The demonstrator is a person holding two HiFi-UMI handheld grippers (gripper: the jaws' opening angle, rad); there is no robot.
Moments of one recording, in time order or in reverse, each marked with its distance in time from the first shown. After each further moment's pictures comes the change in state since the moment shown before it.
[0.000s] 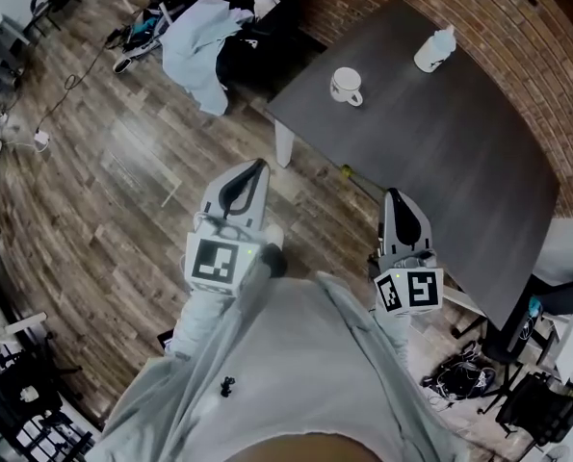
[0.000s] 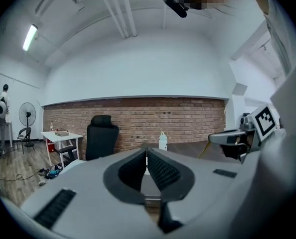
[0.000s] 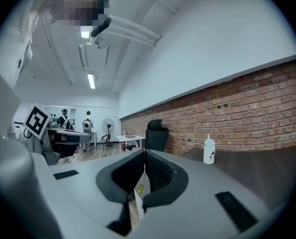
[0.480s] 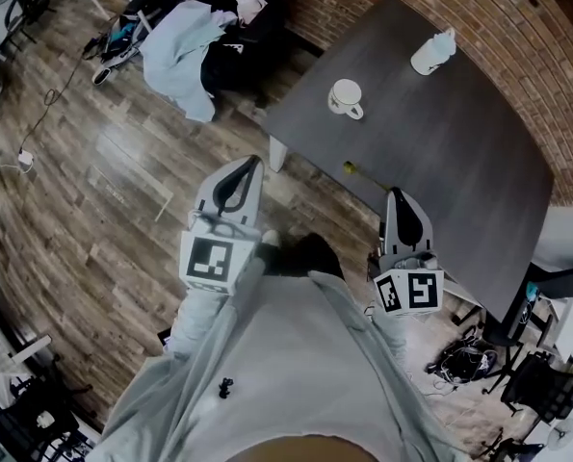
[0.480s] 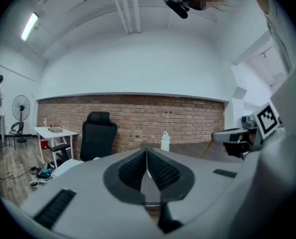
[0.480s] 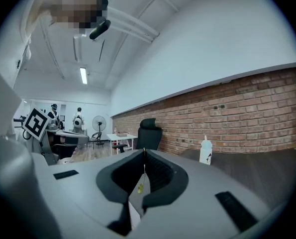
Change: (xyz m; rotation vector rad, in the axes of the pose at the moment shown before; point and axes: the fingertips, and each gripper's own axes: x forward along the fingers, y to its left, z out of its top) left arm 0.051 0.062 -0.007 -0.033 -0.001 -0.062; right arm 0.059 -0.001 0.007 -0.013 0.017 -0.102
